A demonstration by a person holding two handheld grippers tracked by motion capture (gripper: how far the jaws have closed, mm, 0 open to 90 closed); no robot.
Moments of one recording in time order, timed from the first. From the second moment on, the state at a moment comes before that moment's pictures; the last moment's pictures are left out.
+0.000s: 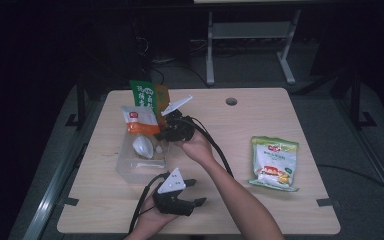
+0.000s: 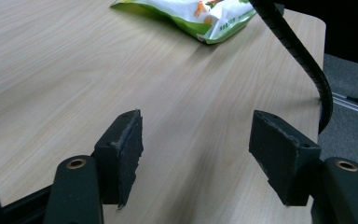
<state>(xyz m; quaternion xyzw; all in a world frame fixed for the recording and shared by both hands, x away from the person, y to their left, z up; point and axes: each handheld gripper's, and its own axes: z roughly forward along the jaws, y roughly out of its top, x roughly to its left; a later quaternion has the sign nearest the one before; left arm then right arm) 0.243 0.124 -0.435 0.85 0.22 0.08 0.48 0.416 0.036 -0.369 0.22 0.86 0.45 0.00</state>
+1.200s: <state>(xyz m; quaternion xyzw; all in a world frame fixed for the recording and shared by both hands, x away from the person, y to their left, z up) 0.247 0.118 -0.437 0.85 0.23 0.08 0.47 0.388 -0.102 -0.358 0.30 0.84 0.45 0.02</state>
